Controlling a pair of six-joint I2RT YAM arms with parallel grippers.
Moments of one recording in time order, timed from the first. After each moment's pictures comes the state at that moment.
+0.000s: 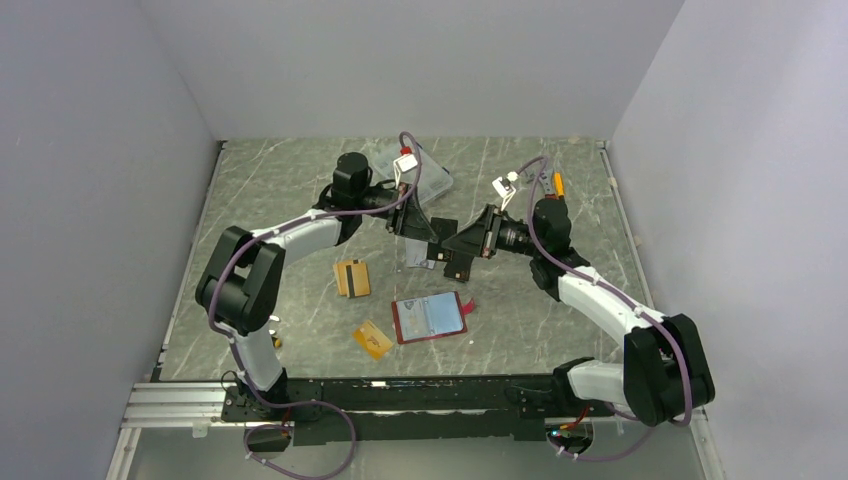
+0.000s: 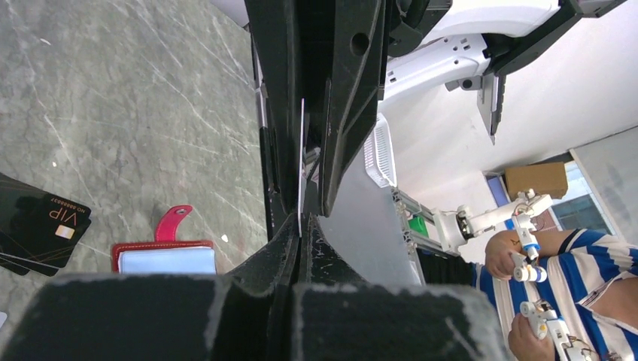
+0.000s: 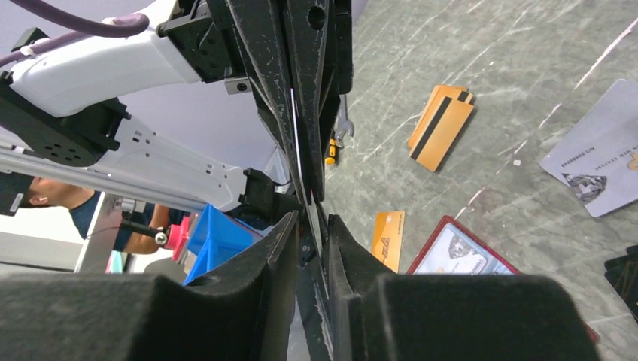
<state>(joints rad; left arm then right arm) -0.47 1.80 1.16 0.55 1.37 -0.78 0.33 1.24 0.64 0.47 -0.92 0.86</state>
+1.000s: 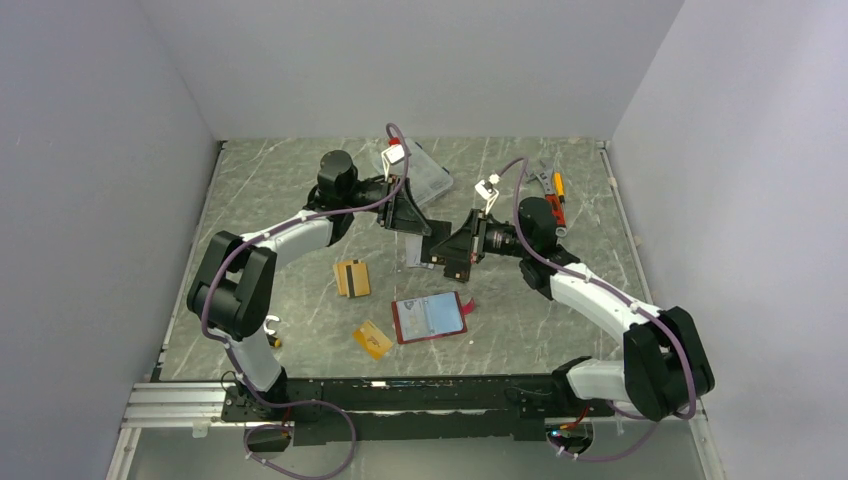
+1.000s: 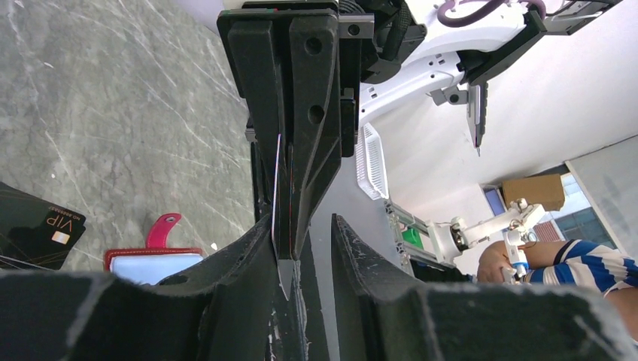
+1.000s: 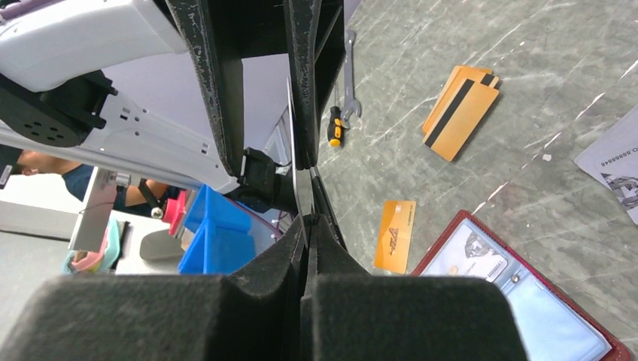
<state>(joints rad) -0.44 1.75 1.13 0.73 1.37 -0.96 0.42 1.27 0.67 0.43 -0.89 0.82</state>
